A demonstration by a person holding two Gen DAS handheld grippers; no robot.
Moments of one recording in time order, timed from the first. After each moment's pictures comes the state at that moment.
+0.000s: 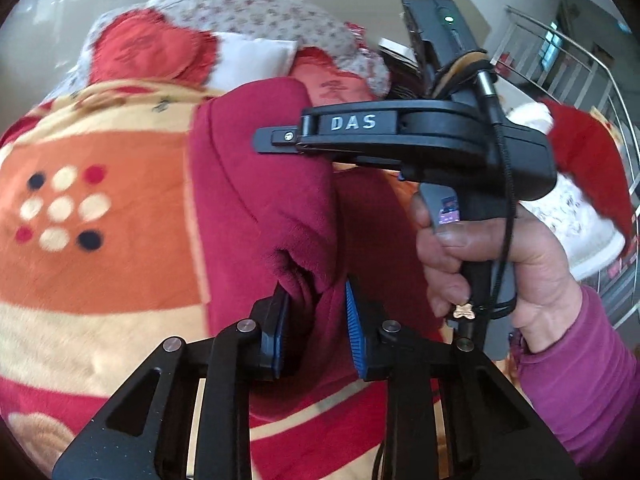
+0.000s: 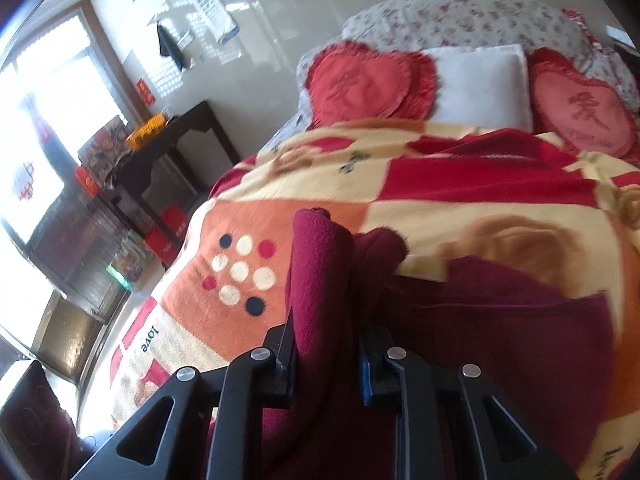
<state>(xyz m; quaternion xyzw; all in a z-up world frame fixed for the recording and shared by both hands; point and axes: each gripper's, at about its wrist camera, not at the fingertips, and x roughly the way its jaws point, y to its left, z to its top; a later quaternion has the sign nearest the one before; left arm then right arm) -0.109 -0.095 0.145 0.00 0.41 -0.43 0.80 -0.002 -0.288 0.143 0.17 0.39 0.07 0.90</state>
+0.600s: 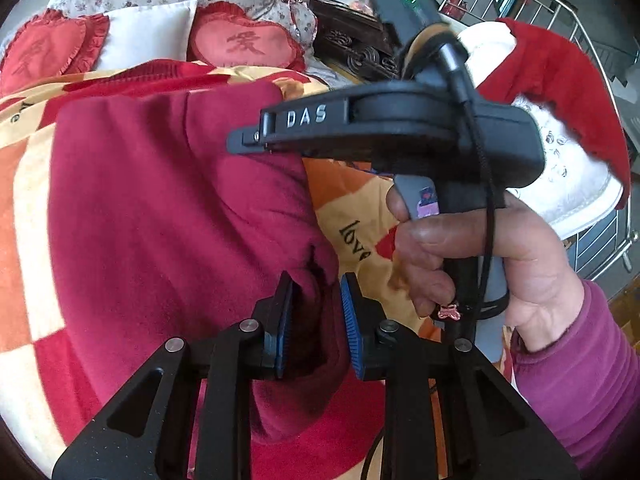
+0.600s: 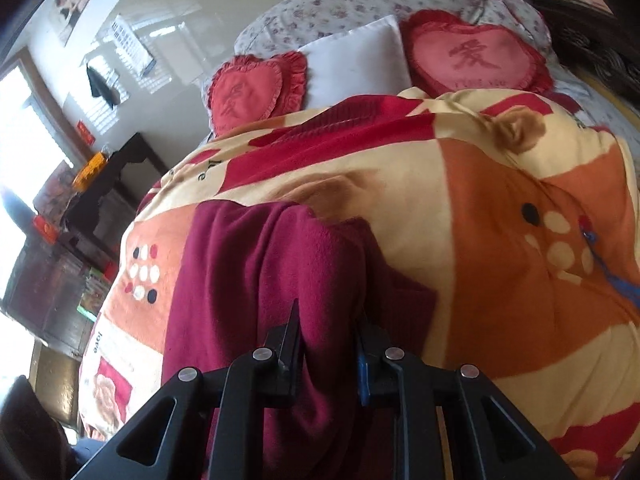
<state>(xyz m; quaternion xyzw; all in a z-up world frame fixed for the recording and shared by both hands) -0.146 -0.245 0.108 0.05 0.44 -0.51 0.74 -0.083 -0.440 0.102 0.23 0.40 -0.03 0.89</state>
